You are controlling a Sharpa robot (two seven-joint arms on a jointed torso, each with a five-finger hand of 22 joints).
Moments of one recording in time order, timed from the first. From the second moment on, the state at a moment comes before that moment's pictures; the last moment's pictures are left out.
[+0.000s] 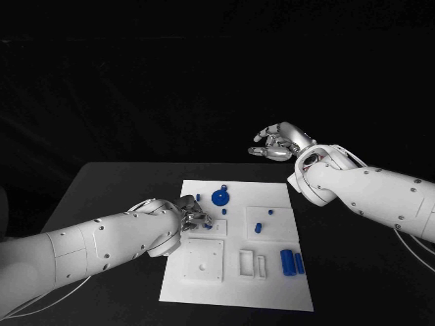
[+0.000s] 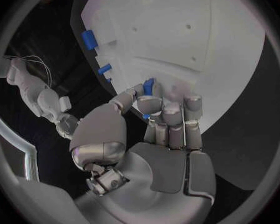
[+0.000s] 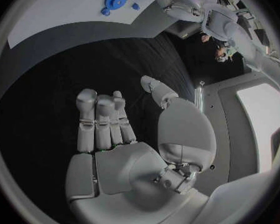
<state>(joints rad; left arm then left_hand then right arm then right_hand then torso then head) 1.27 -0.48 -0.24 1.19 -0.93 -0.27 -0.36 0.87 -0.05 0.67 -0.21 0.34 1.09 0.08 0.41 0.73 1.45 -0.10 1.07 0.61 1.17 -0.17 1.50 0.62 0.06 0.95 -0.14 1.16 1.25 1.31 -0.71 0.02 1.30 -1.17 -0.55 -0.13 0.94 -0.26 0.55 -0.14 0.39 0.85 0.15 0.25 0.45 1.01 0.04 1.10 1.13 1.22 -0.06 1.19 0.99 0.16 1.16 -0.07 1.02 1.31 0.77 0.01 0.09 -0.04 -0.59</state>
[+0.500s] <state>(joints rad) 1.27 -0.48 -0.24 1.19 -0.94 -0.26 -0.36 0.87 -0.05 0.66 -0.22 0.40 1.09 0.08 0.42 0.73 1.45 -0.10 1.09 0.60 1.17 -0.17 1.51 0.62 0.07 0.95 -0.14 1.16 1.25 1.31 -0.71 0.02 1.30 -1.17 -0.55 -0.13 0.94 -0.26 0.55 -0.14 0.39 0.85 0.15 0.25 0.45 1.01 0.04 1.10 1.13 1.22 -0.06 1.19 0.99 0.16 1.16 -0.07 1.02 1.31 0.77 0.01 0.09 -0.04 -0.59</state>
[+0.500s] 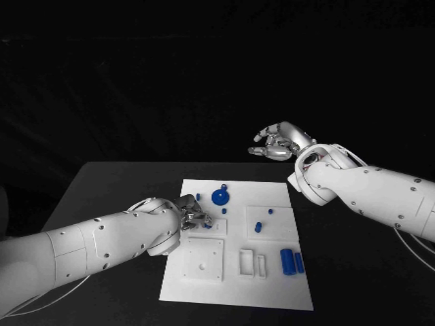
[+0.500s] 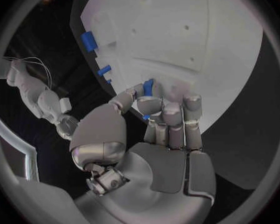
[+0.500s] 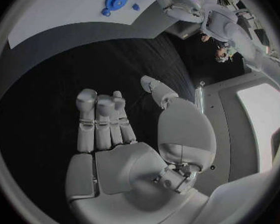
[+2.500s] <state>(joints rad) 1.28 -0.45 -0.24 1.15 -0.95 -0.14 -0.38 0.83 -0.01 0.66 -0.22 0.37 1.09 0.07 0.46 0.81 1.45 -0.11 1.12 0.58 1.18 -0.16 1.51 0.60 0.07 0.95 -0.14 1.16 1.25 1.31 -0.69 0.02 1.29 -1.17 -0.54 -0.14 0.94 -0.26 0.54 -0.13 0.39 0.85 0.15 0.25 0.45 1.01 0.04 1.10 1.13 1.22 -0.07 1.19 0.99 0.16 1.16 -0.07 1.02 1.31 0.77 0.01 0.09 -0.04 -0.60</state>
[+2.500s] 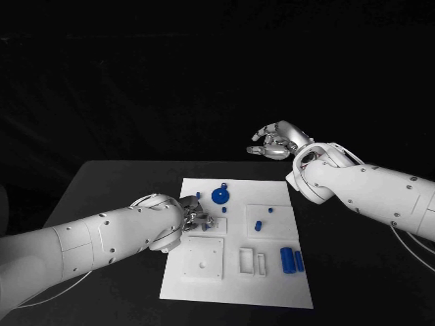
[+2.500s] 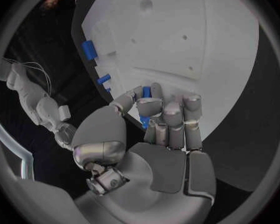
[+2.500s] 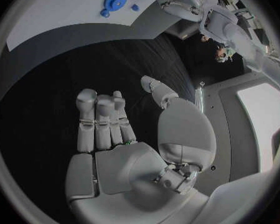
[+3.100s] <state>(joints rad) 1.28 -0.44 -0.23 1.14 -0.95 -0.13 -0.38 0.83 -0.01 0.67 -0.21 0.25 1.10 0.07 0.46 0.80 1.44 -0.10 1.12 0.56 1.18 -0.17 1.51 0.59 0.07 0.95 -0.14 1.15 1.26 1.30 -0.69 0.02 1.28 -1.17 -0.54 -0.14 0.94 -0.26 0.54 -0.13 0.40 0.85 0.15 0.25 0.45 1.01 0.04 1.10 1.12 1.22 -0.07 1.19 0.99 0.16 1.16 -0.06 1.02 1.31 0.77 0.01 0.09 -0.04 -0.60</state>
